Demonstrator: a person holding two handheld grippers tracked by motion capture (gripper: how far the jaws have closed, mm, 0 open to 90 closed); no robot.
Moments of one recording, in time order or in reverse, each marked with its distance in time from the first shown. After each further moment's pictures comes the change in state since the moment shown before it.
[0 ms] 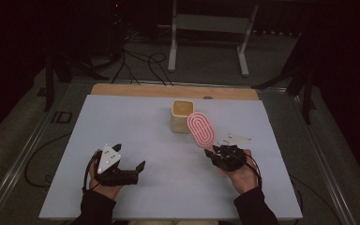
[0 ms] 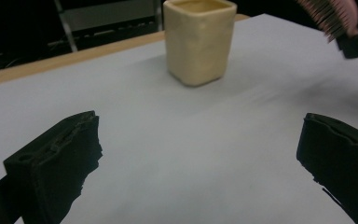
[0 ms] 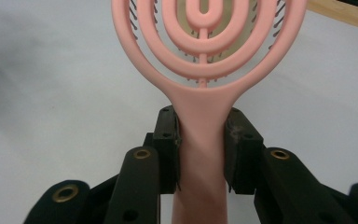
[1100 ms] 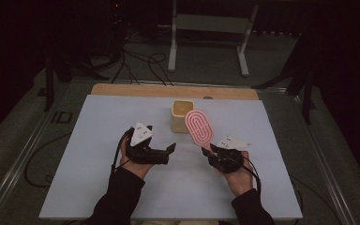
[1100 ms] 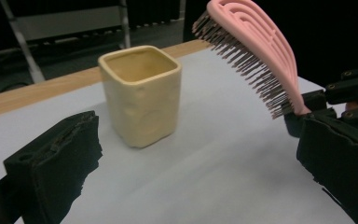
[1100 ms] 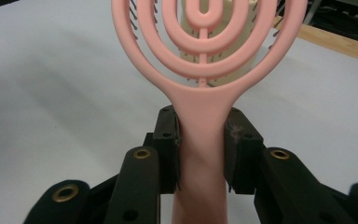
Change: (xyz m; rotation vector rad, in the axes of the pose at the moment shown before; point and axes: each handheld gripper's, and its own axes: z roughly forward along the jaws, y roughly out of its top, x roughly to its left) left arm -0.034 0.067 0.058 -0.008 -0.131 -0.040; right arm 0.012 -0.001 0.000 -0.092 -0.034 -0.022
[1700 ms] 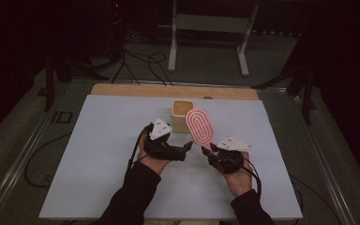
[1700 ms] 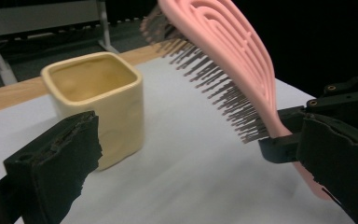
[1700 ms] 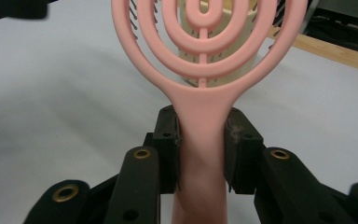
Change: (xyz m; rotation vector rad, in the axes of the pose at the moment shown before) left arm -0.025 0.014 0.035 0.023 -0.065 0.010; right arm 0.002 0.000 -0.002 -0.042 -0.006 0.012
